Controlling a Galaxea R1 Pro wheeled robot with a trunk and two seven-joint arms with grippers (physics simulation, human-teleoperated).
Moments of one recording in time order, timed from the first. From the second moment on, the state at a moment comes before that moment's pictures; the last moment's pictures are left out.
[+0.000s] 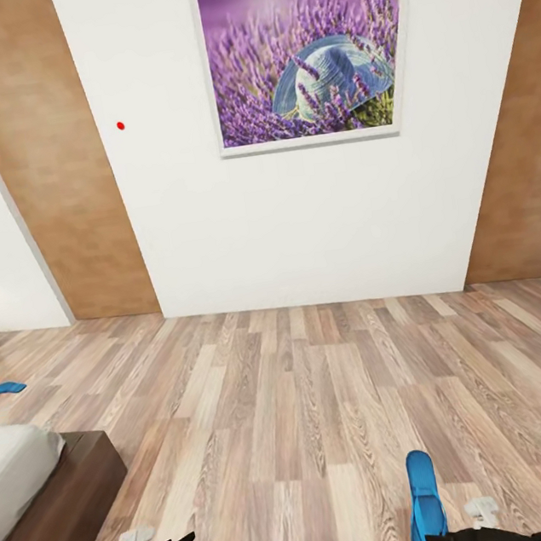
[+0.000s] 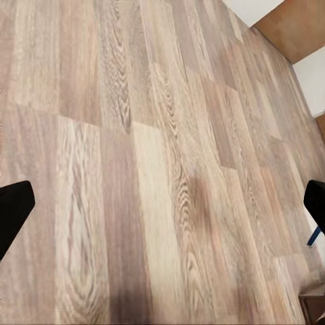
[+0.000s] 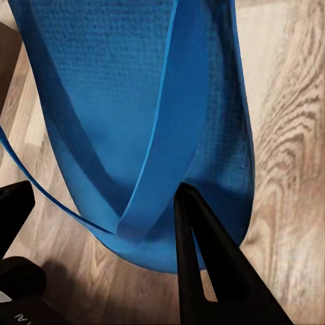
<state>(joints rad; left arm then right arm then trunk) -0.17 0.20 0.35 -0.78 0.17 0.31 -0.99 -0.52 -0.31 -0.44 -0.01 0.29 -0.03 0.94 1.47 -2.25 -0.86</state>
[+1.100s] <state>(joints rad) -0.17 0.19 0.35 -0.78 0.17 0.31 -0.99 -0.52 -0.31 -0.44 -0.01 0.29 -0.03 0.94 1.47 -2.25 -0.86</state>
